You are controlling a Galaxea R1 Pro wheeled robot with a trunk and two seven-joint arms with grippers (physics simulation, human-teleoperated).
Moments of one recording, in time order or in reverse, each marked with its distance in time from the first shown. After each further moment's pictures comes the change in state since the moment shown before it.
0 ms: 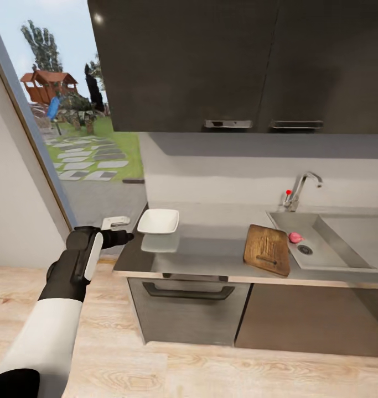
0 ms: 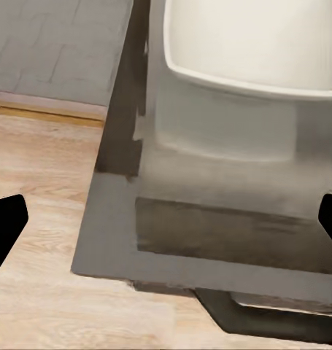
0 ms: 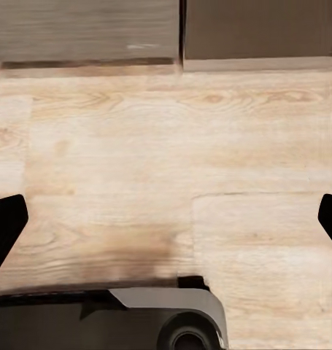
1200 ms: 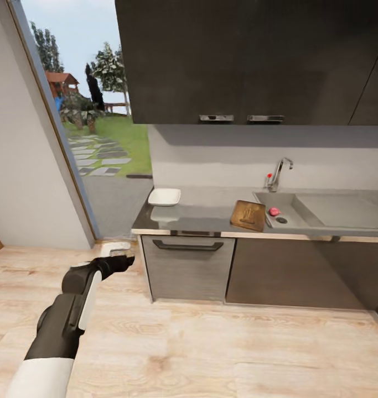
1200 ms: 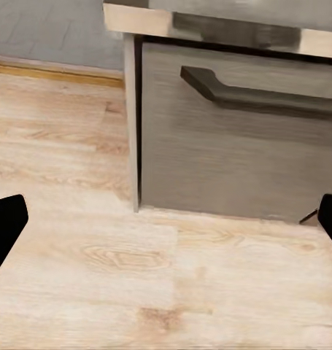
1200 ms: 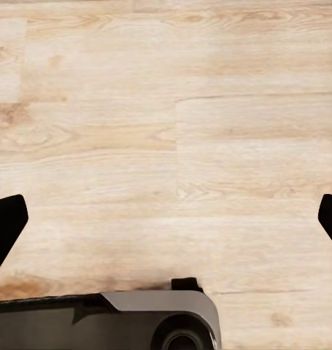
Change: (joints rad) left arm 0.287 -0.021 -0.019 -0.214 0.000 -0.141 -0.002; right arm 0.000 -0.001 -0.003 -0.004 -0.003 -0.001 -0.021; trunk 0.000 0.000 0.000
